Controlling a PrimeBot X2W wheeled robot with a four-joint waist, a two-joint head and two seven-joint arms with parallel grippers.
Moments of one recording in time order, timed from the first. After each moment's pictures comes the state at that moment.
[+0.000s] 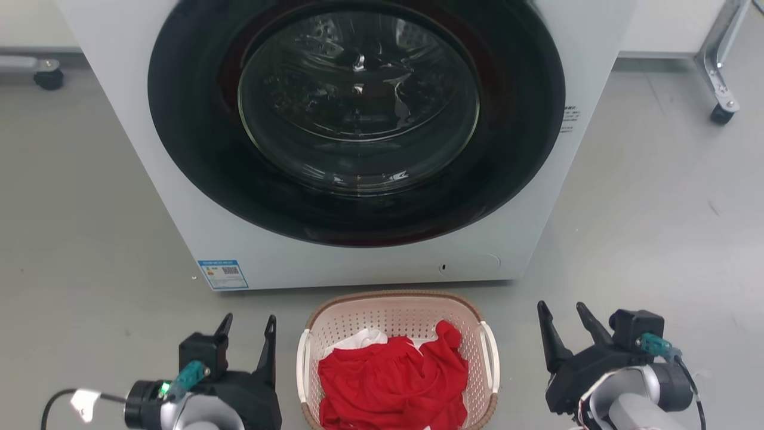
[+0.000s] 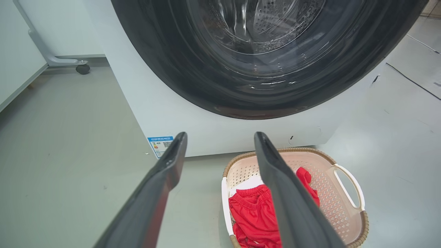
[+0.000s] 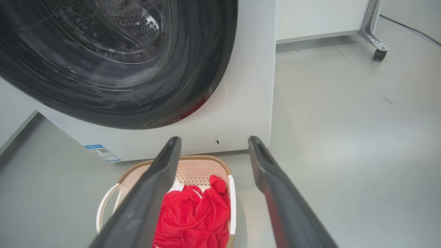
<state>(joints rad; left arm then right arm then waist) -0.45 0.15 -0.49 0.75 -0.54 0.10 -0.25 -0.54 -0.17 0.58 0.84 0.69 -0.05 -0.25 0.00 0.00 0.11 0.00</state>
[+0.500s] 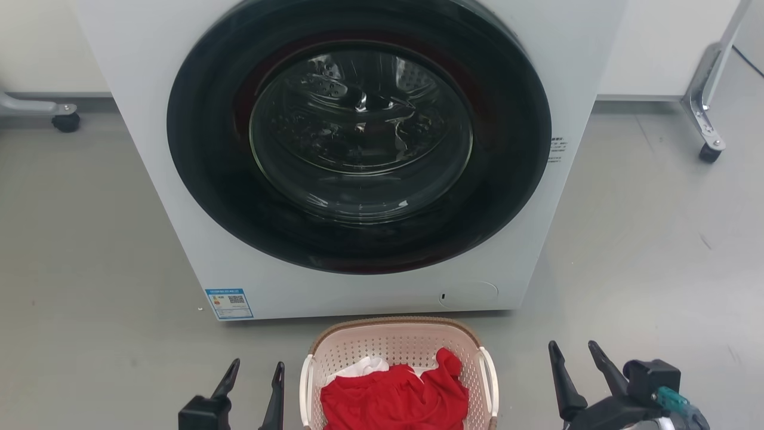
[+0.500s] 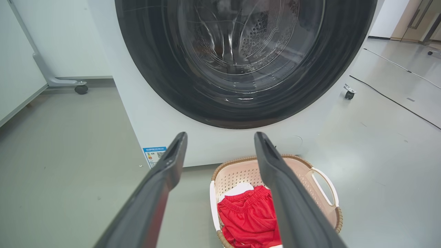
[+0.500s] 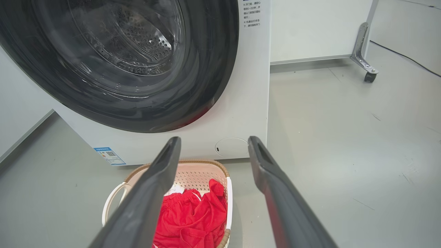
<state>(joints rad) -0.17 0.18 -0.43 0.44 -0.45 0.12 -0.25 -0.30 -0.22 0.51 0.58 0.61 -0.10 -0.25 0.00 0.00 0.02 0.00</state>
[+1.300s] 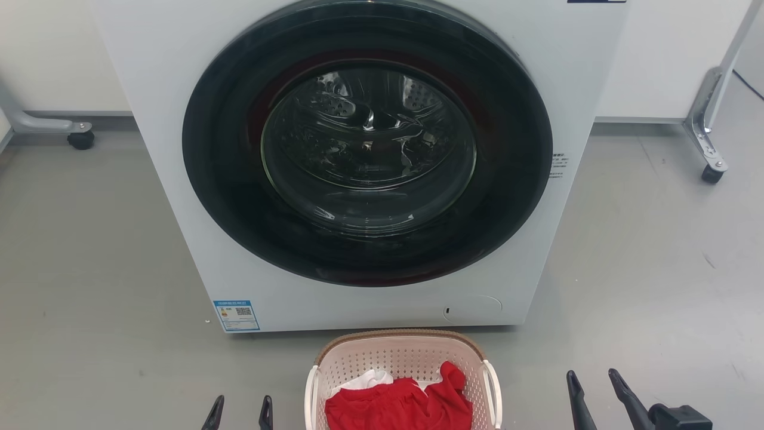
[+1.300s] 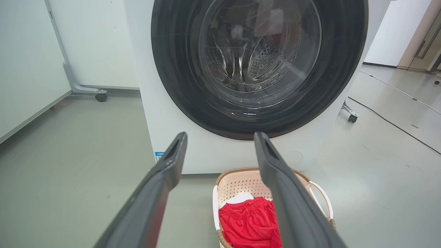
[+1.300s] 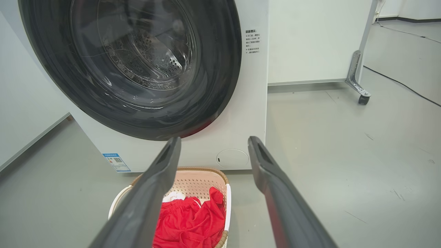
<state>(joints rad) 0.07 0.15 -0.29 0.18 -0.35 0.12 -0.25 -0.07 -0.26 0.41 0.30 0.50 -0.12 -0.25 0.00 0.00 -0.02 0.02</state>
